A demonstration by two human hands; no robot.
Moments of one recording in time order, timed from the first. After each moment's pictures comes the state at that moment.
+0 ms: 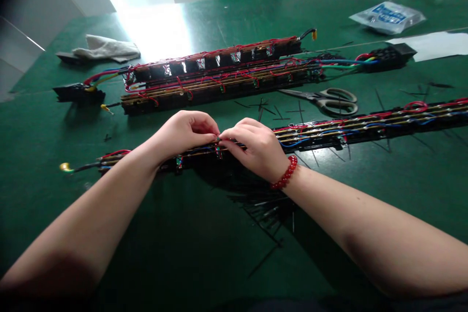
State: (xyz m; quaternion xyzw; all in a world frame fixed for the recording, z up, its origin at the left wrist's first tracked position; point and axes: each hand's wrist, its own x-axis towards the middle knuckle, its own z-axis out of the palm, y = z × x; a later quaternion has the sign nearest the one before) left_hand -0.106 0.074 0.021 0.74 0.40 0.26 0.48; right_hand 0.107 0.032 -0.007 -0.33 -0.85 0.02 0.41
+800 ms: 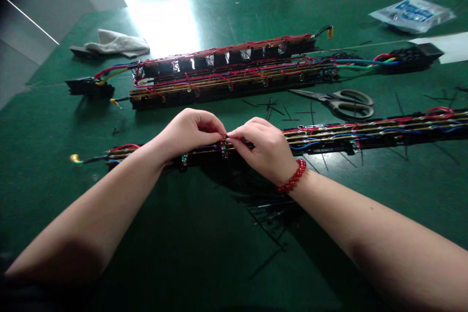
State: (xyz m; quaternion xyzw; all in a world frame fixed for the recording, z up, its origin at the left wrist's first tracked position) left_hand -0.103 0.069 0.025 0.73 0.41 0.27 0.48; right_hand 0.106 0.031 -0.004 -0.35 -0.84 0.02 0.42
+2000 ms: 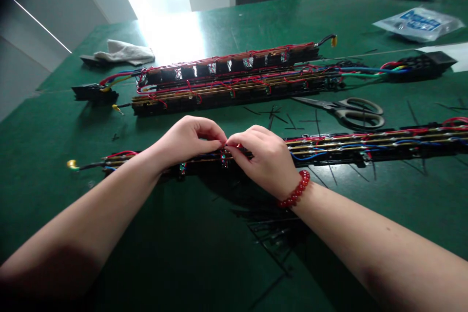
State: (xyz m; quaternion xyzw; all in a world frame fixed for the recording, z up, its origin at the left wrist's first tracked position) left_hand -0.104 0.070 0.023 0.72 0.41 0.27 0.49; right_hand 0.103 0.031 -0.002 -0.34 -0.85 -0.01 0.41
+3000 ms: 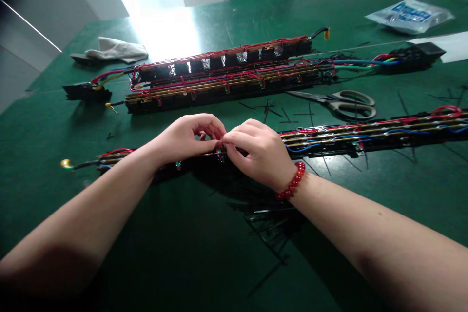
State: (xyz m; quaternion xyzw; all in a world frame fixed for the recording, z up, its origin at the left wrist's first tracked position) left_hand -0.103 0.067 0.023 0.78 0.34 0.27 0.45; right_hand 0.104 0.033 -0.003 -0.30 -0.86 -0.02 0.40
